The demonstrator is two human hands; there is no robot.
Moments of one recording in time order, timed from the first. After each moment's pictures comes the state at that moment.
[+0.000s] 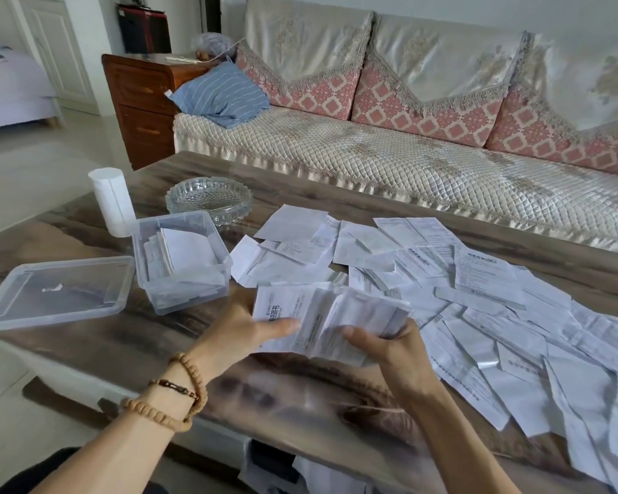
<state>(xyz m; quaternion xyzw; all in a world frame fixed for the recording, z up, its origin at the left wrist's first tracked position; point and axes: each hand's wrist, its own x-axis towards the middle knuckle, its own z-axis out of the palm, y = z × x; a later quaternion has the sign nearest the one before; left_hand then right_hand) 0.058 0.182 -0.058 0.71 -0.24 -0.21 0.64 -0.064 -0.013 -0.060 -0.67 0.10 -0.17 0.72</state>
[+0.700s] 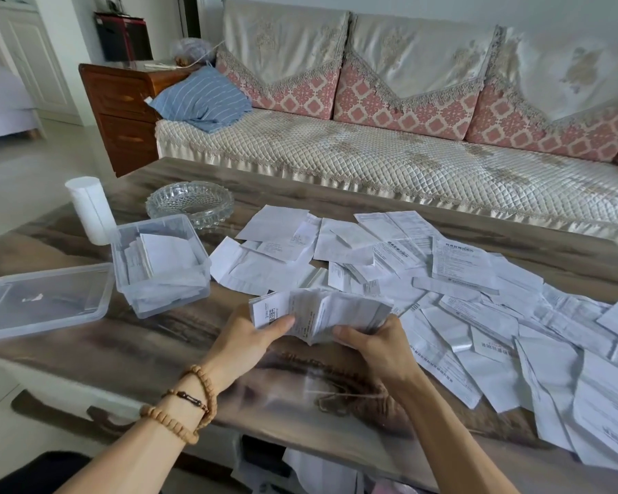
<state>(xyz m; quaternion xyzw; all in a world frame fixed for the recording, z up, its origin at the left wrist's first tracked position) 0.033 0.154 -0.074 0.74 -0.21 -0.17 0.62 -0.070 -0.029 -0.078 -0.71 0.19 -0.19 0.65</state>
